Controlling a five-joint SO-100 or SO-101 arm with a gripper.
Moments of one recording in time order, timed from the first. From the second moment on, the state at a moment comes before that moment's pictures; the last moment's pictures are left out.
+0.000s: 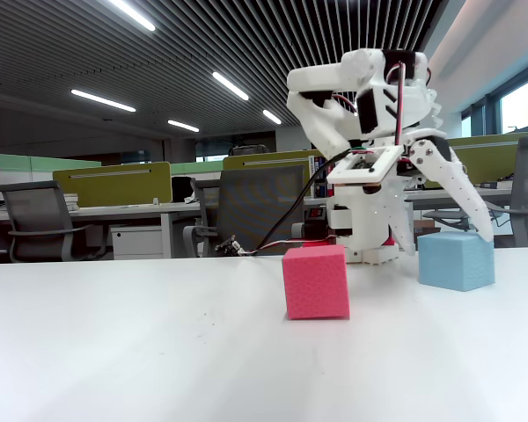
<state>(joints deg) -28.0 142.1 154.5 58.0 -9.6</state>
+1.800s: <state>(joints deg) -5.6 125.8 112.7 71.5 -1.8</state>
